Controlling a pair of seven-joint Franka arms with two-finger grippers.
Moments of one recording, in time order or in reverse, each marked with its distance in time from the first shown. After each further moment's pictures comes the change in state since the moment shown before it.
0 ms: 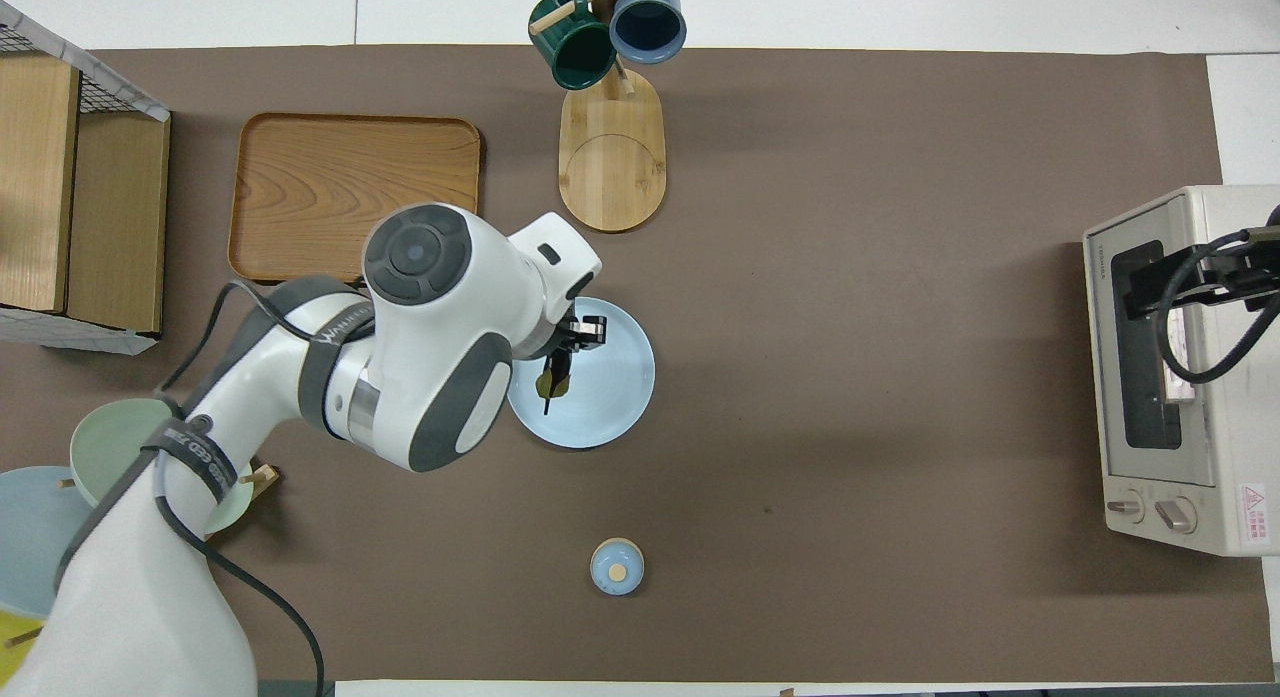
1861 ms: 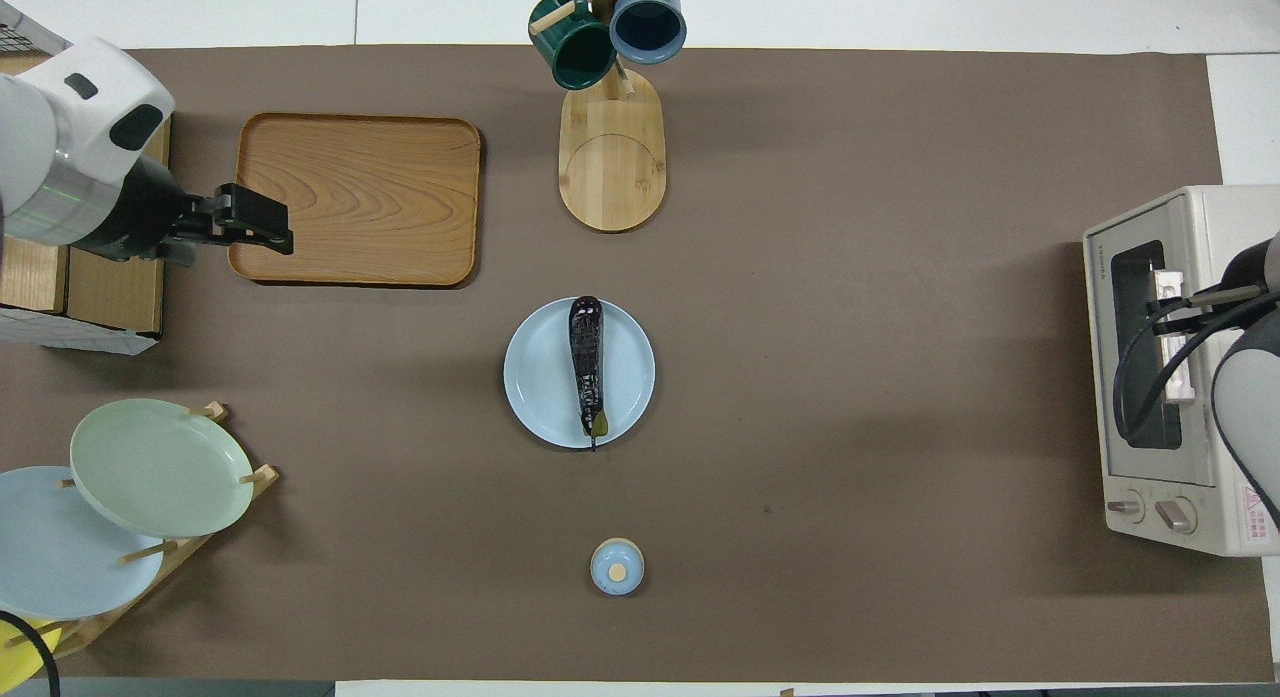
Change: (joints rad) left arm 0.408 -0.146 0.053 0.315 0.041 -0.495 0.239; right arm -0.021 -0.119 -0.010 -0.353 -0.133 0.320 -0.065
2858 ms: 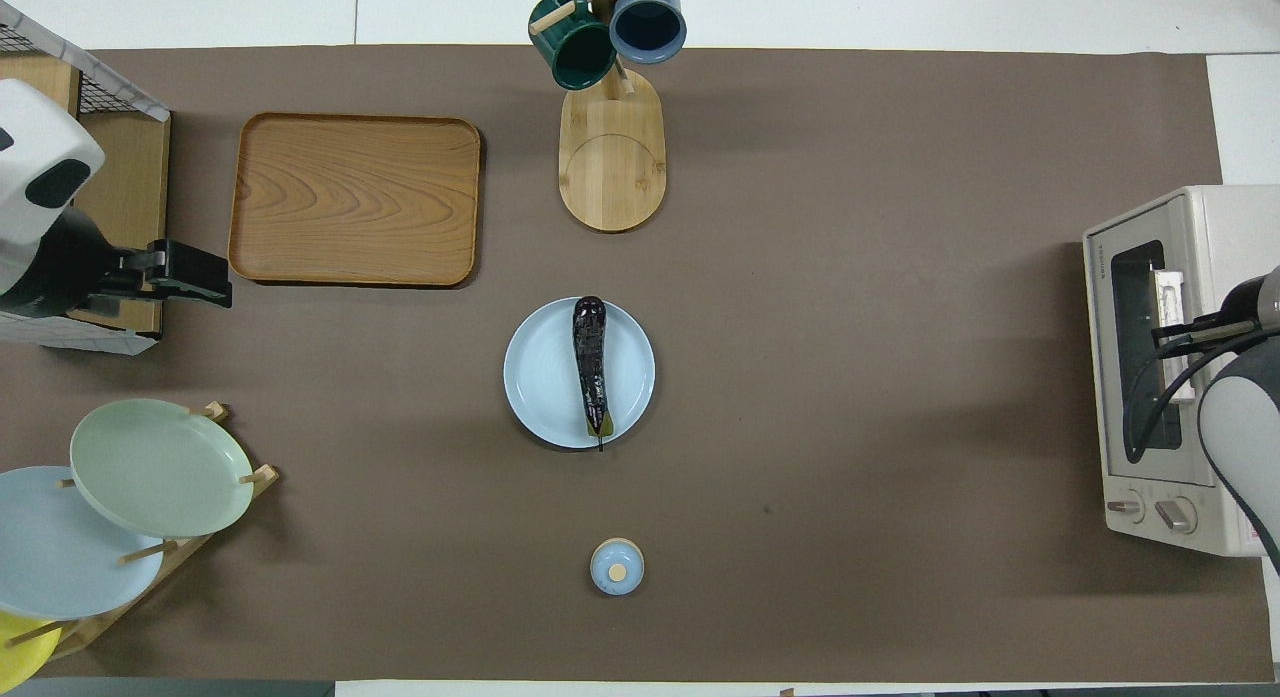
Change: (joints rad) left arm 0.000 -0.121 0.009 -0.028 0.092 -0.152 0.029; right arm -0.094 -0.019 -0.001 -0.189 -0.010 0.209 -0.102
